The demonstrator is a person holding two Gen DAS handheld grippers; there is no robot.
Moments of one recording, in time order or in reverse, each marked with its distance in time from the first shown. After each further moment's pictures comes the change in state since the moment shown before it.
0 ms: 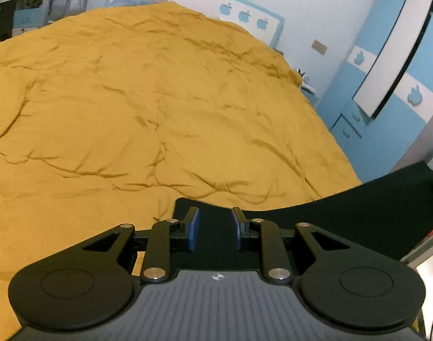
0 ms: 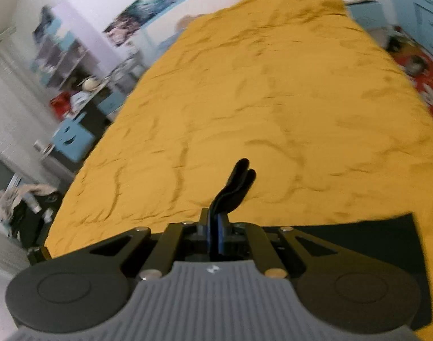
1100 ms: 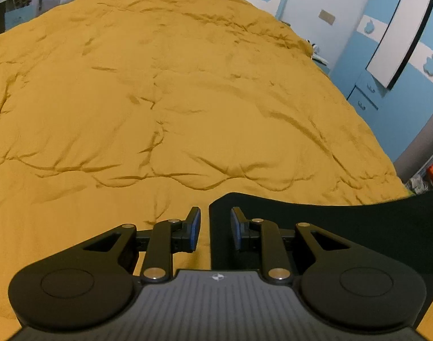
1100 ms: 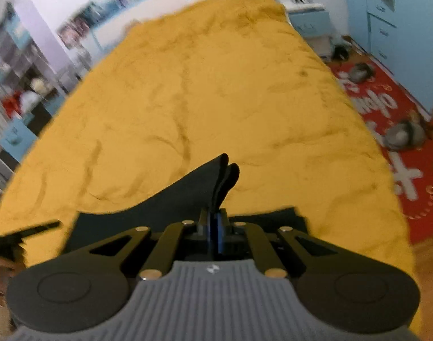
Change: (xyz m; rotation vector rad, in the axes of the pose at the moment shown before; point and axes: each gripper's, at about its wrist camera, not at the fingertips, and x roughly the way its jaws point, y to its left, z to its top) left arm 0.072 -0.002 0.000 0.062 0.093 0.063; right arm 0.016 -0.137 -0.030 -0.026 -0.017 -0.245
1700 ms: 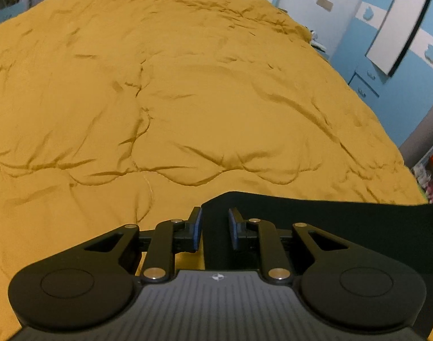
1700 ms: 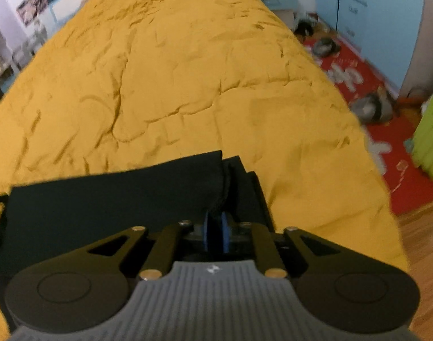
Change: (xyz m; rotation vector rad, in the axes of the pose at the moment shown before) left arm 0.037 -0.003 -0.003 0.011 0.037 -0.009; right arm 0.068 -0.046 -0.041 0.046 0.062 -0.136
